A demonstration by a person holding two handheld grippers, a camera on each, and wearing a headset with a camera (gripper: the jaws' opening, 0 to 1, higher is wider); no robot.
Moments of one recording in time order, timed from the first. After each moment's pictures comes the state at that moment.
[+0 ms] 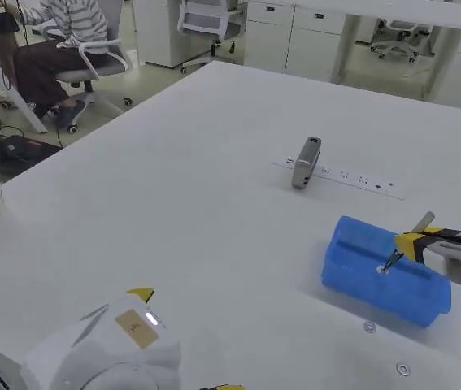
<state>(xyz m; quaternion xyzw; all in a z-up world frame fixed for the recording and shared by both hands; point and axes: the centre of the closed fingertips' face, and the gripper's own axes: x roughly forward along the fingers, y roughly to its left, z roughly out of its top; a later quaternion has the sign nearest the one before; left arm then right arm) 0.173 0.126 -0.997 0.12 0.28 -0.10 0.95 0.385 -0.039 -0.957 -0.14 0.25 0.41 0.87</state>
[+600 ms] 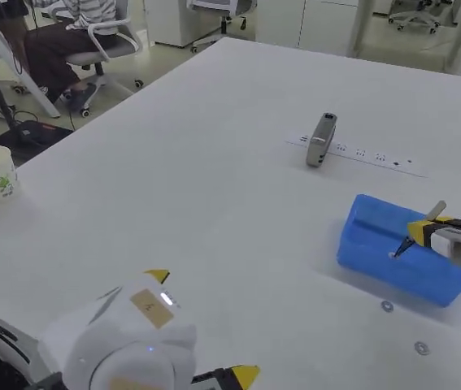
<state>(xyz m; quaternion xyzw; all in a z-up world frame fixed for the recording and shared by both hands) 0.173 0.124 -0.998 0.12 0.28 -0.11 0.95 0.404 -0.038 -0.996 -0.11 0.27 0.39 0.87</state>
